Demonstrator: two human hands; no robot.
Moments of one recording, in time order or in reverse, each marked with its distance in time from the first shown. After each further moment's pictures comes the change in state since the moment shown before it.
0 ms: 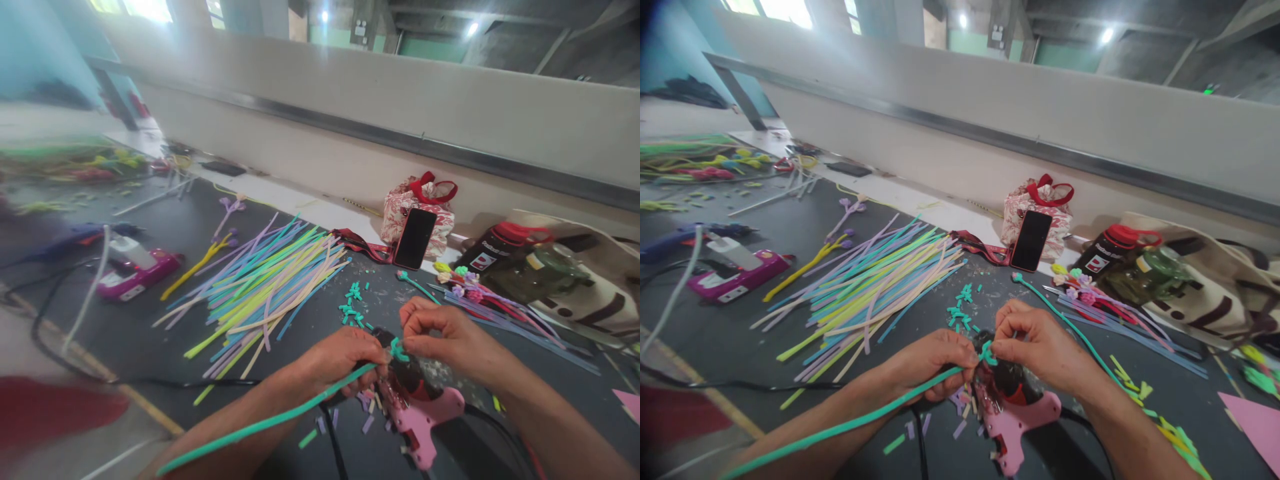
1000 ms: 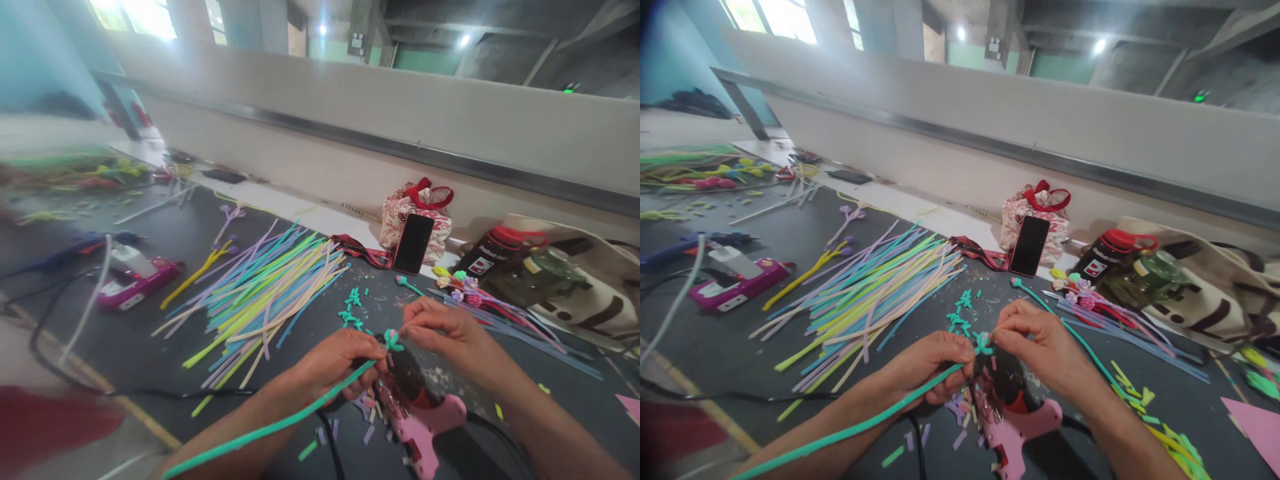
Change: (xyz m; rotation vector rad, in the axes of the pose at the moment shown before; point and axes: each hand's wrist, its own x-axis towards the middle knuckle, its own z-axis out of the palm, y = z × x) left_hand -0.002 0.002 -0.002 -0.125 -0.019 0.062; right_hand -0.002 0.004 -0.001 -0.026 0.148 -0.080
